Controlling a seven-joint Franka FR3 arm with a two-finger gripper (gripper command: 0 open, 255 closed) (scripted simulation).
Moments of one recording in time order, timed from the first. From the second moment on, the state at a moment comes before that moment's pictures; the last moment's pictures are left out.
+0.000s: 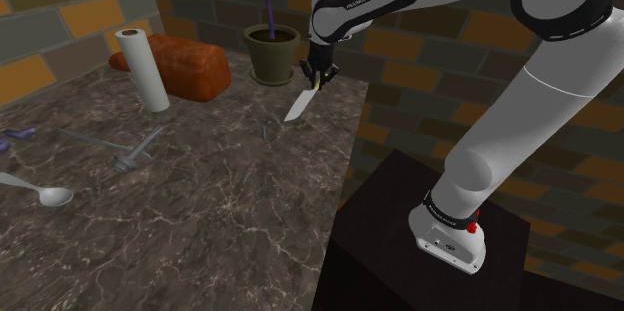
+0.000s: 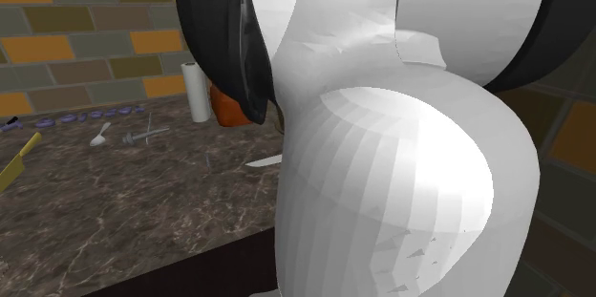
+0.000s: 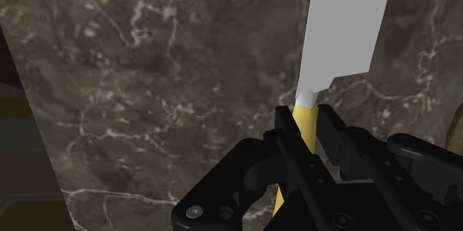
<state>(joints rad) -0.24 -0.06 0.20 -2.18 -0.04 2.17 1.11</state>
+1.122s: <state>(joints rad) -0.24 -0.12 0.19 -2.05 -0.02 1.98 1.09</state>
